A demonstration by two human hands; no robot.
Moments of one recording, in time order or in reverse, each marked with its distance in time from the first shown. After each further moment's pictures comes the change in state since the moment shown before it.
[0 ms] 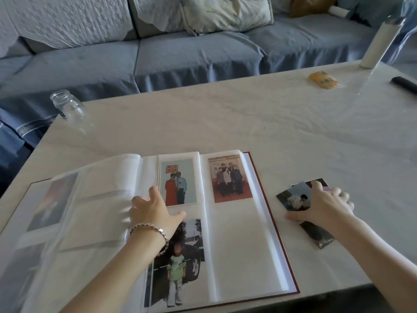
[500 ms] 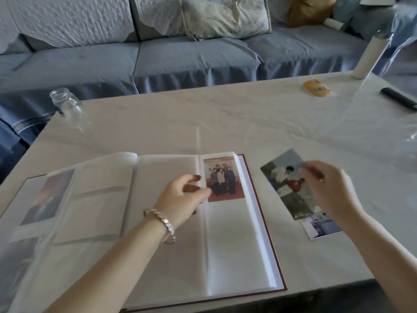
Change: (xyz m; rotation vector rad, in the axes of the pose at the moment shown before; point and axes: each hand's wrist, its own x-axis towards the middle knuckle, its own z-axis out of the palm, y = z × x) left_hand -0.016 0.040 -0.008 -0.889 -0.138 0.385; right_hand -0.023 0.007 -0.041 0.690 0.459 -0.347
